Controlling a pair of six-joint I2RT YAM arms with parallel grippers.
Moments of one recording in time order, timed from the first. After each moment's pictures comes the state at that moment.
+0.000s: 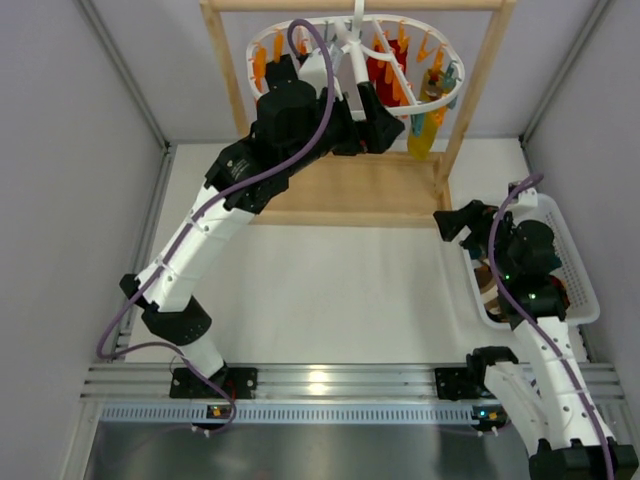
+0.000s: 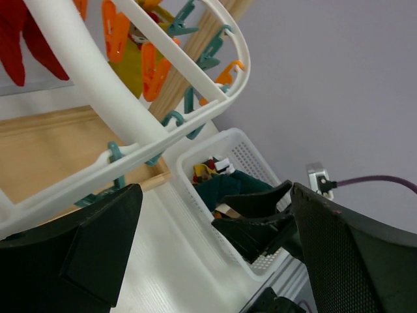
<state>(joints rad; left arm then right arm) -0.83 1.70 2.27 -0.67 -0.06 -0.57 0.06 0.69 0.65 -0.11 -0.27 0.46</state>
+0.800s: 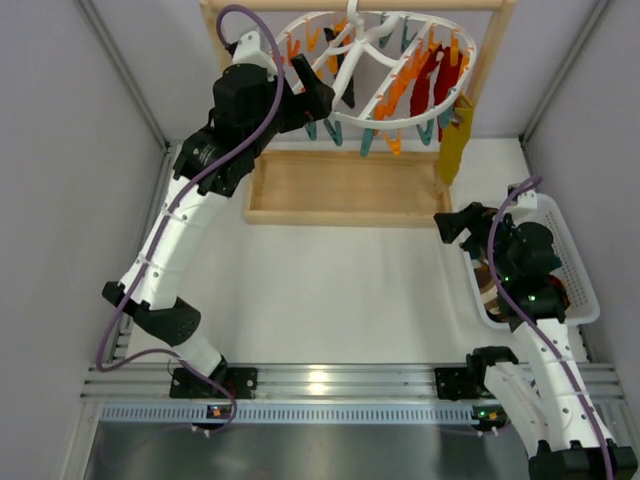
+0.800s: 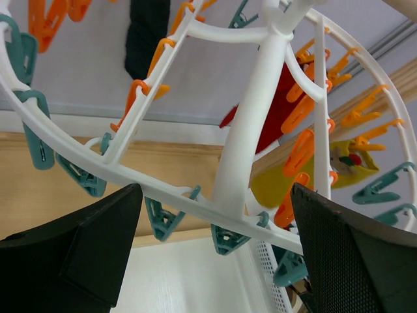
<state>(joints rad) -0.59 1.65 2.19 -0.67 -0.23 -0.57 0.06 0.67 0.63 -0.11 -0.26 0.46</state>
